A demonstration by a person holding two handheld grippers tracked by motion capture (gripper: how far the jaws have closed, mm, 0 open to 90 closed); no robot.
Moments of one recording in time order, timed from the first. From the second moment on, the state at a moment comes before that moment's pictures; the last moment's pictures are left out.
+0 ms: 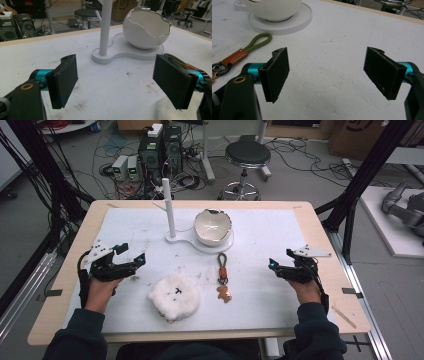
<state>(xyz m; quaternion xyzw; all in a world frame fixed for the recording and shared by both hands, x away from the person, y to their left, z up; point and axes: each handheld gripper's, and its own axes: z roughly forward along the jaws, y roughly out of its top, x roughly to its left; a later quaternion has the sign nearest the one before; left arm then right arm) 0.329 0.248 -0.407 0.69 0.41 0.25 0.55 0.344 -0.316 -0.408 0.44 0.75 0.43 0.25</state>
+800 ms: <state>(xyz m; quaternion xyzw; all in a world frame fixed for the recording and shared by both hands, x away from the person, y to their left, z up) 0.334 0.210 -0.436 0.80 0.35 0.09 0.47 0.341 -0.307 -0.409 0.43 0.76 0.43 0.24</state>
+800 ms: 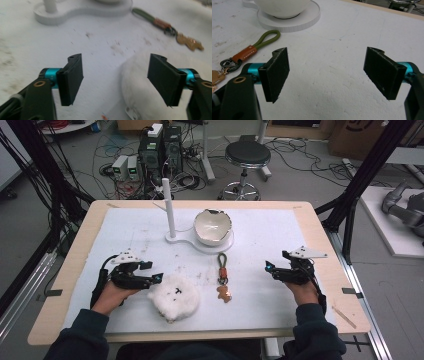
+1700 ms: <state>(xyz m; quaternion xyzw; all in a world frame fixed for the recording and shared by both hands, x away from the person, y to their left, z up) 0.327 0.203 -0.407 0.75 0.31 0.11 0.57 0.339 -0.278 -0.405 0.39 0.77 0.47 0.19</state>
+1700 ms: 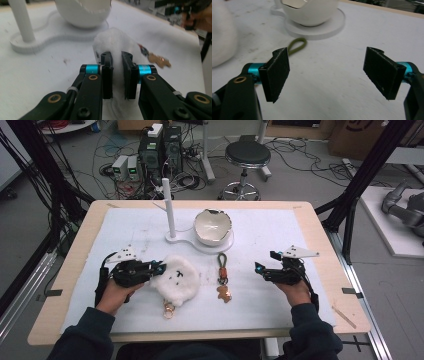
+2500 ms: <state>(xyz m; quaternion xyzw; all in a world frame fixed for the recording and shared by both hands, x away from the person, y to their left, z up) 0.316 0.173 -0.392 0.69 0.26 0.14 0.66 0.338 -0.152 -0.421 0.26 0.81 0.52 -0.05</state>
